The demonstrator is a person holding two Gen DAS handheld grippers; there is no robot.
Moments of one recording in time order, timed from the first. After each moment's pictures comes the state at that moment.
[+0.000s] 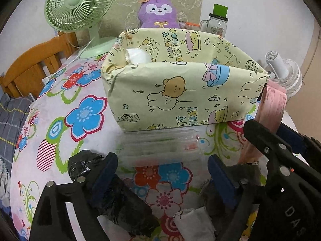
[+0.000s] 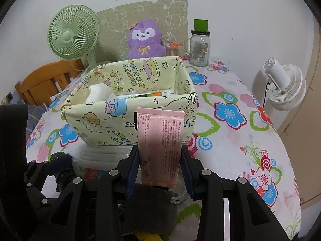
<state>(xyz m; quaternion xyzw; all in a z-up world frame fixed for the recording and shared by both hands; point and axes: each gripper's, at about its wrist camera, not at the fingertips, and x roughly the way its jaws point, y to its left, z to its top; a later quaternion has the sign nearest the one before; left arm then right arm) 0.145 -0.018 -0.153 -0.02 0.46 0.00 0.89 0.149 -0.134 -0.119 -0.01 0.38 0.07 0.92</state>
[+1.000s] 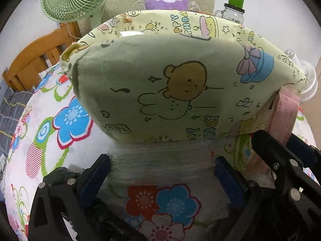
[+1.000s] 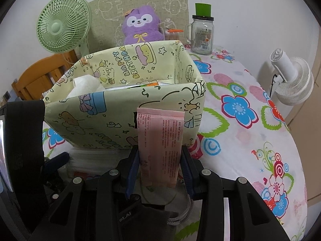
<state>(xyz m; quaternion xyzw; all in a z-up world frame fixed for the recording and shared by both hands) 0.184 -0.021 -0.183 -0.03 0.48 0.04 0.88 0.185 -0.134 -0.144 -0.01 0.42 0.08 0.91</state>
